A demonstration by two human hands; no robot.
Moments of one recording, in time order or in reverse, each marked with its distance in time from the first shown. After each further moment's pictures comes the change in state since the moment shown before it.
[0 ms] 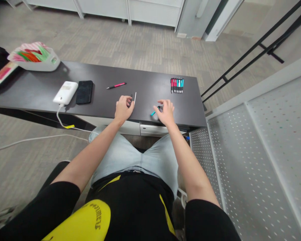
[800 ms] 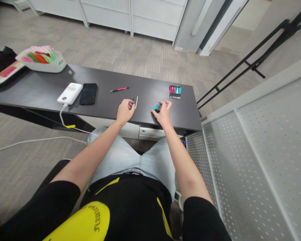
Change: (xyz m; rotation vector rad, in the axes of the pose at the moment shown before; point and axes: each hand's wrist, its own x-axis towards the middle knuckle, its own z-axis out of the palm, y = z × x) left_hand 0.004 -0.003 0.001 -0.070 0.002 -0.009; right_hand 0.016 -0.013 0.008 0.173 0.049 0.064
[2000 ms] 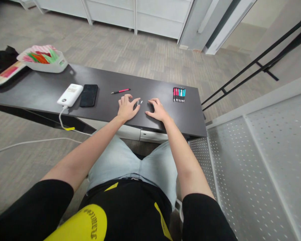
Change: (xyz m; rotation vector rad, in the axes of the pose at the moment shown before) left_hand 0.024 0.000 -0.004 0.174 -0.110 0.109; right_hand 0.053 -0.020 0.014 -0.057 -0.392 -0.217
